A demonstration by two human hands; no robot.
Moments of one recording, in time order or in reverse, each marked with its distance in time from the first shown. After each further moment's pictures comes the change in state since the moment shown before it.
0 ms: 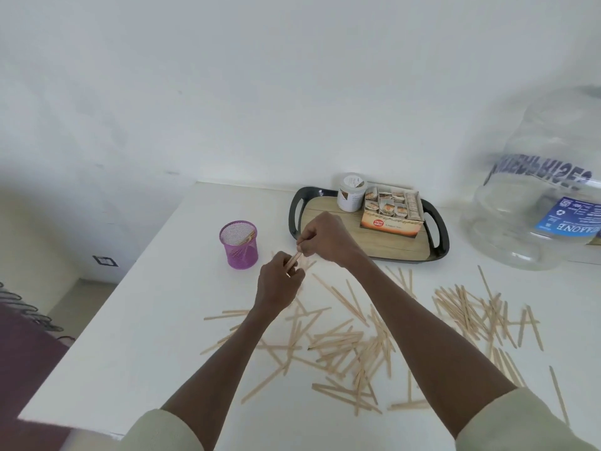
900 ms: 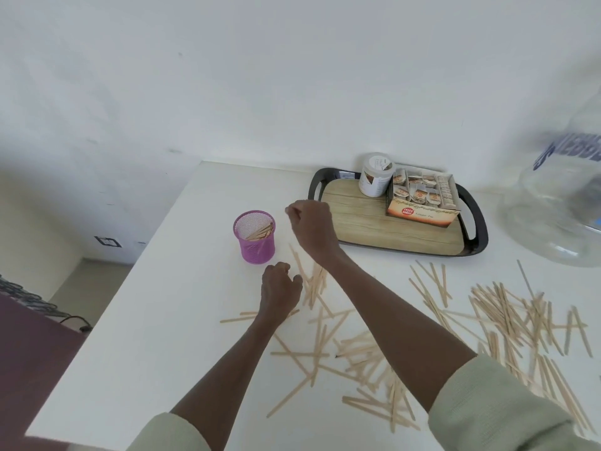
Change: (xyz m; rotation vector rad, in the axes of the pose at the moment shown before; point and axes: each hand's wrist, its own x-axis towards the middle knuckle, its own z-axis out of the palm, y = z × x) left_hand 0.030 -0.063 0.001 0.108 -0.100 -0.197; right_hand 0.076 -0.014 0.089 -0.134 0.306 -0.093
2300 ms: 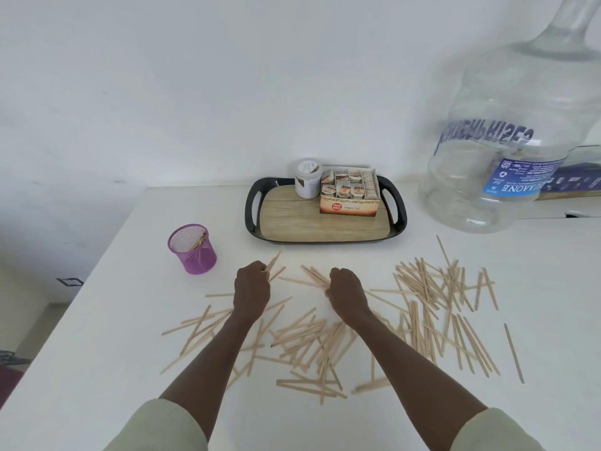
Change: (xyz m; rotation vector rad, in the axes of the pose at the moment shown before) left_hand -0.039 0.070 0.043 0.140 0.036 0.132; right_hand -0.159 0.176 -0.080 -0.419 -0.294 0.347
